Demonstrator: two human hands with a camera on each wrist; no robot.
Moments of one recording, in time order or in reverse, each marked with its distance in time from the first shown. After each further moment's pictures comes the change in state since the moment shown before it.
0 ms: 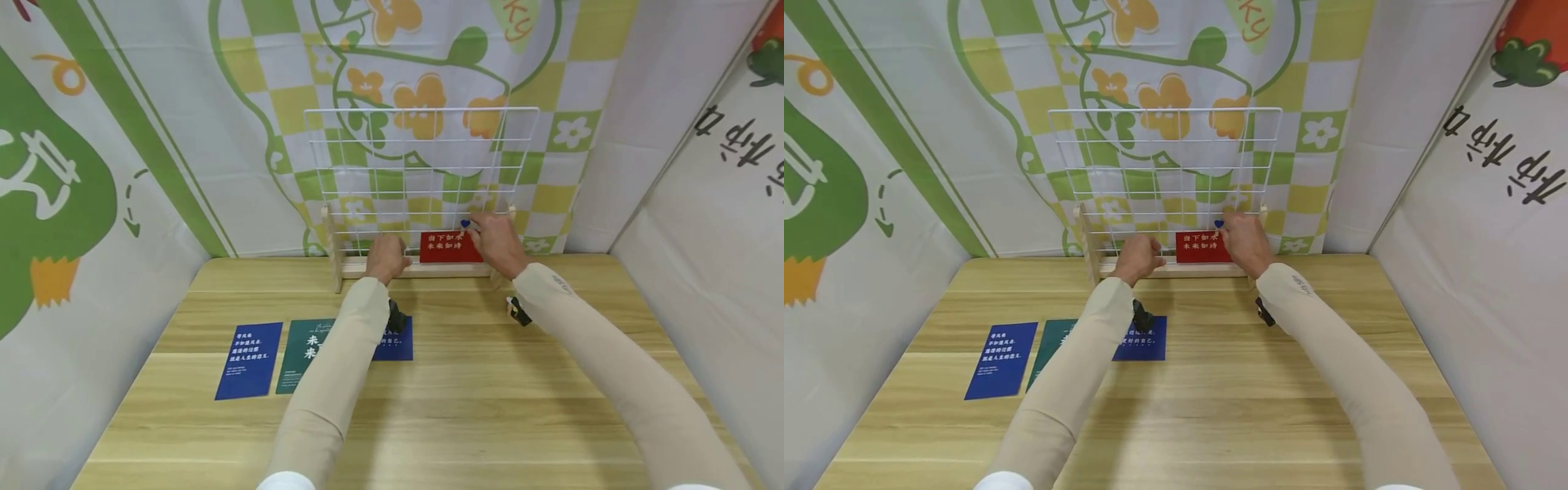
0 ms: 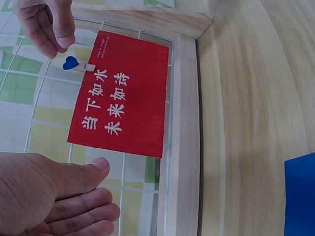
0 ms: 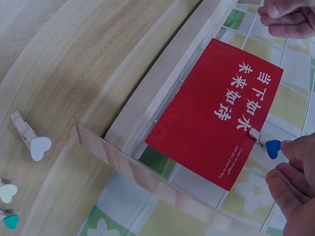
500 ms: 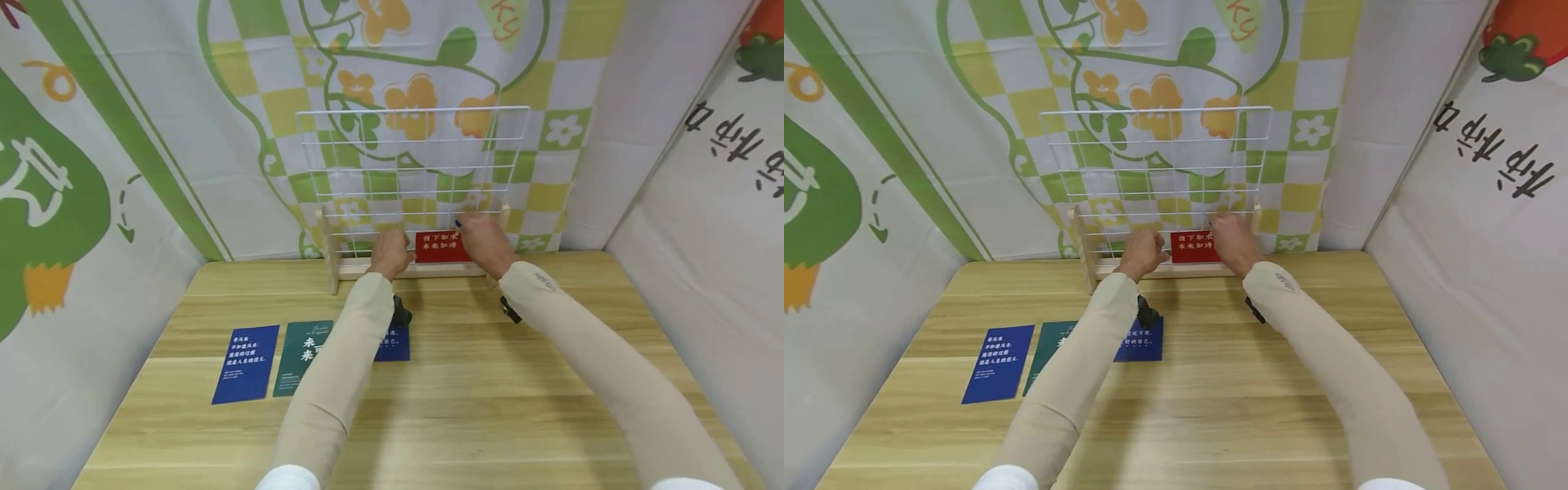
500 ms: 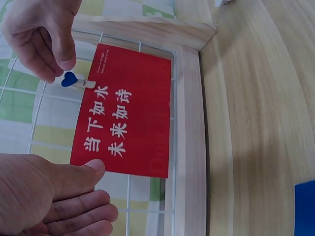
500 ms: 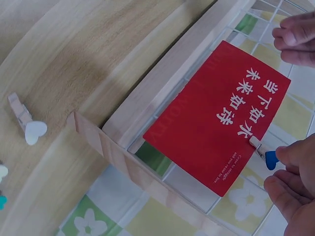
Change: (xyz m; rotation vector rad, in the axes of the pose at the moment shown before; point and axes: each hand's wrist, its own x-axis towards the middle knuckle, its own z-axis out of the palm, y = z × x) left_hand 0.010 0.019 -0.001 0.013 0.002 -0.002; right_hand 0.004 -0.008 0.003 -0.083 -0.027 -0.062
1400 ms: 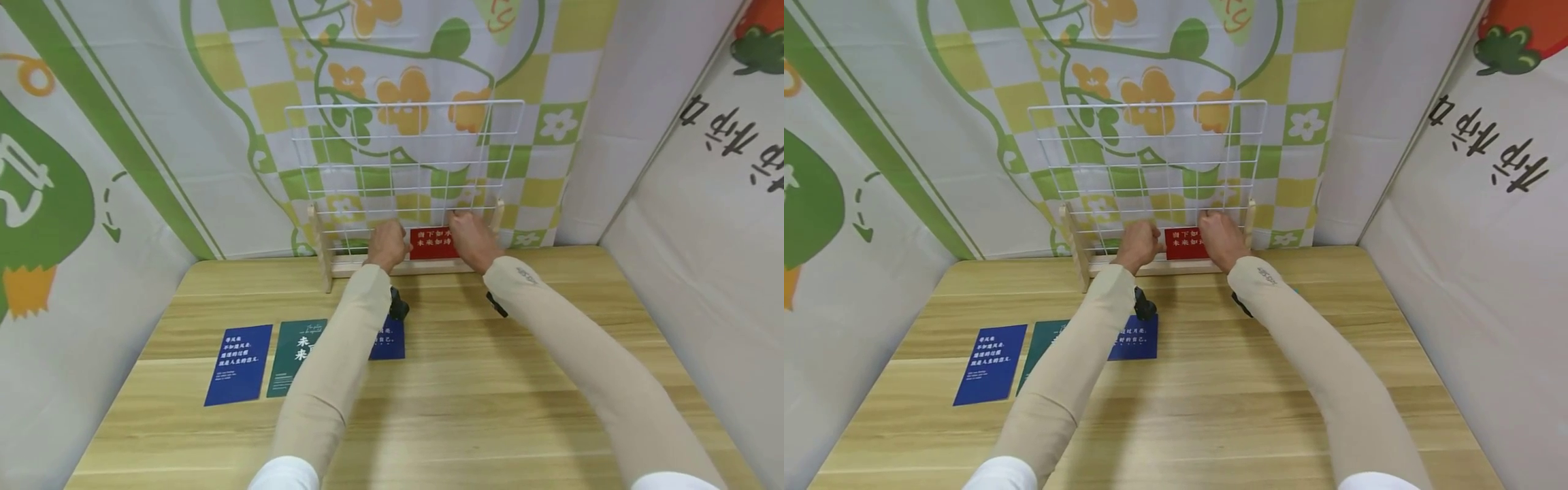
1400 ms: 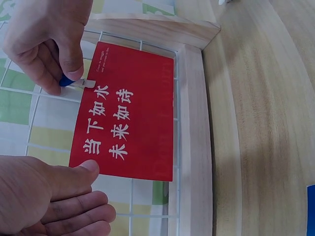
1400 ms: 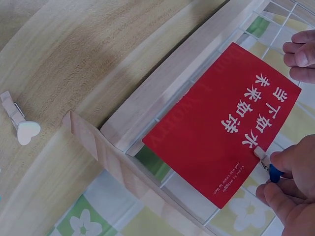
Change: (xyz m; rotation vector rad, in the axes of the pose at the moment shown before) left_hand 0.013 0.005 0.002 -0.046 0.010 -0.029; right_hand 0.007 0.000 0.016 -0.162 -0.039 -0.041
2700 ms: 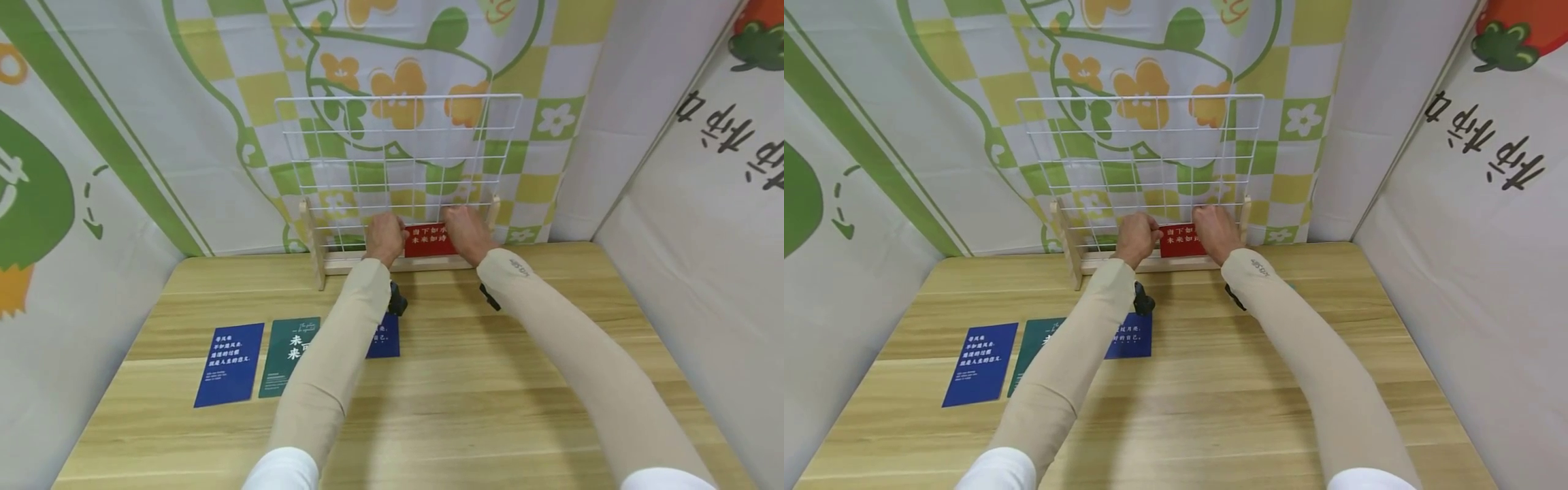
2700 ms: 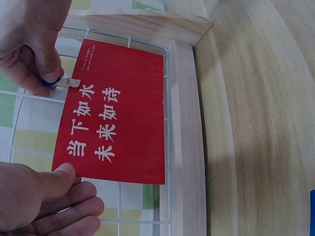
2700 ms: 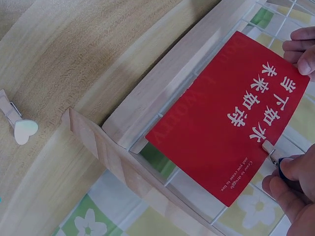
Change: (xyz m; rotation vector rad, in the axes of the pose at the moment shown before) left_hand 0.013 0.002 0.010 -0.051 0.075 -0.011; right_hand 0.009 0.002 -0.001 0.007 -0.036 0.053
